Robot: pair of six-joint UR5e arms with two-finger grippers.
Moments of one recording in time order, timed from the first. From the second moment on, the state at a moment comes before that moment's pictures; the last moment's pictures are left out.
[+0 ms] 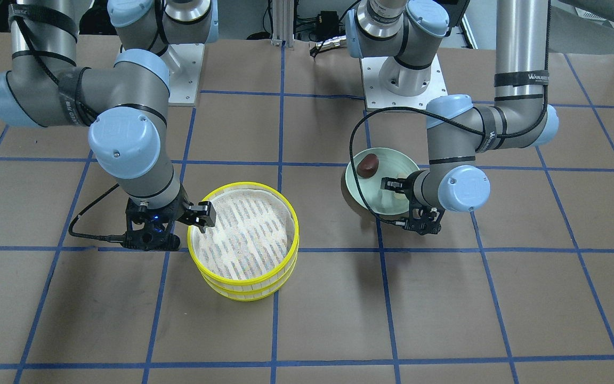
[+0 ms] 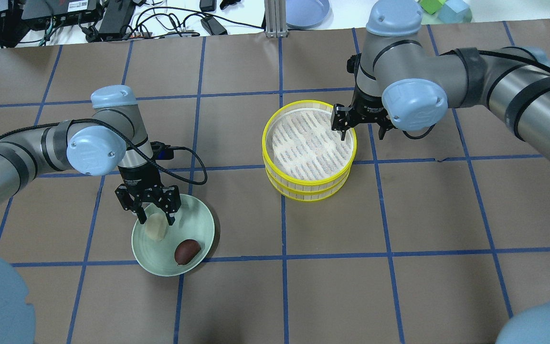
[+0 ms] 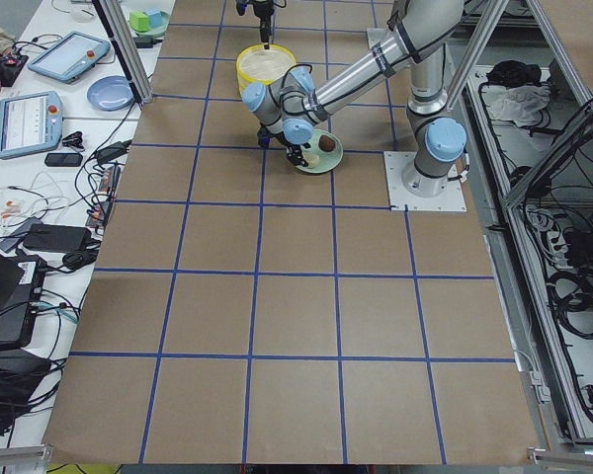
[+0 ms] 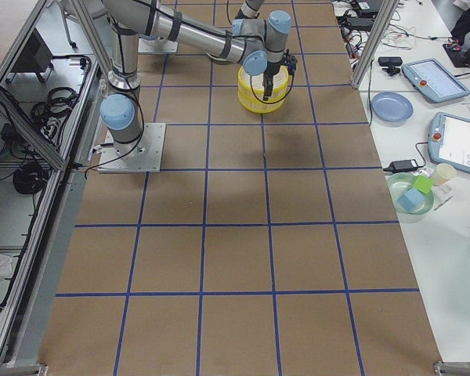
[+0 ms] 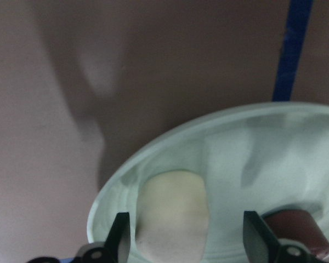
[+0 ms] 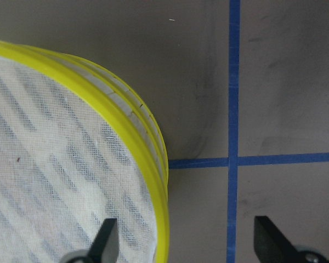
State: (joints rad) left arm -1.45 -1.92 -1.92 -1.41 1.62 0.23; right arm 1.66 -1.25 1.70 -1.96 -1.58 0.13
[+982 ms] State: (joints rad) left arm -1.47 -1.87 -1.76 -1.55 1.55 0.17; right arm 1.66 -1.28 1.67 -1.87 -1.58 0.13
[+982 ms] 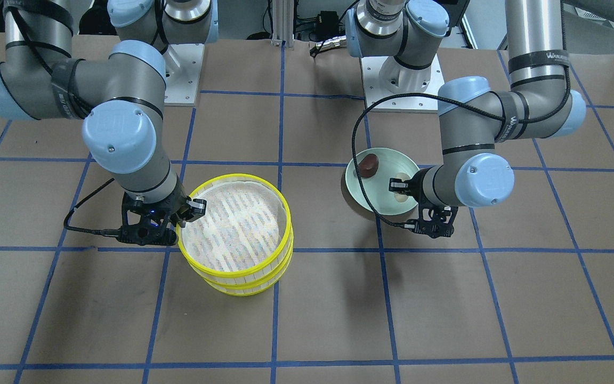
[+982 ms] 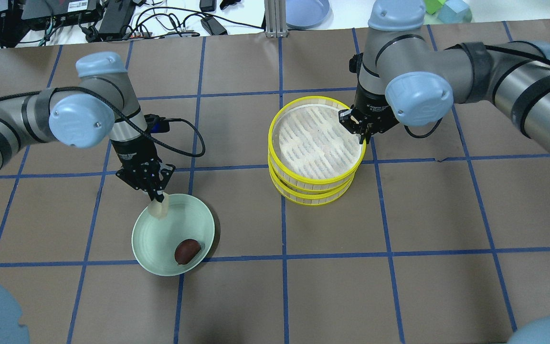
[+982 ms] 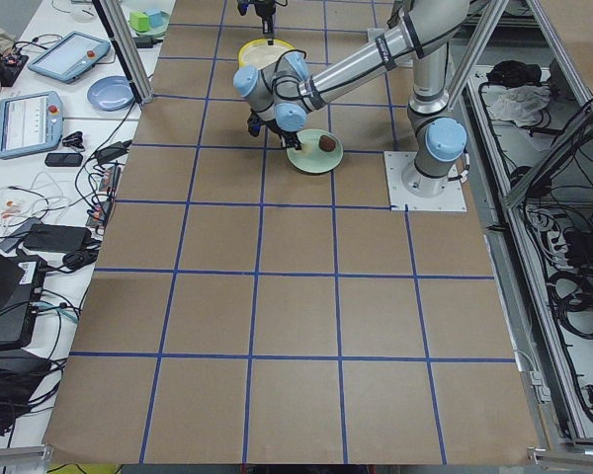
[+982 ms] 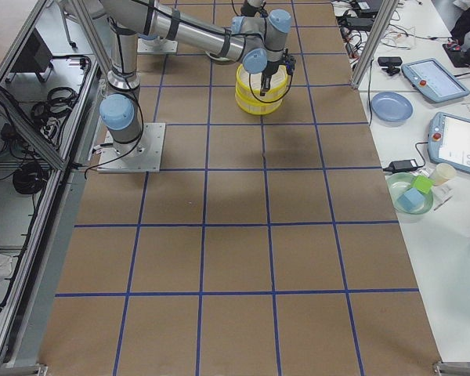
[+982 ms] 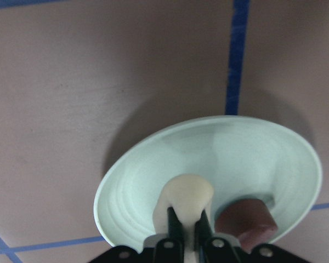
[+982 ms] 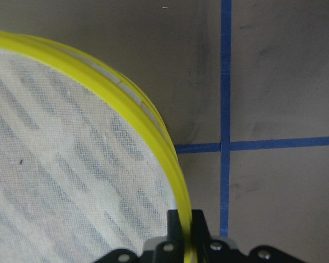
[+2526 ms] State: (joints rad) left arm -1.85 -2.00 -1.61 -1.04 1.08 -0.46; right arm 1.29 -1.40 1.55 -1.64 -1.64 -0.37
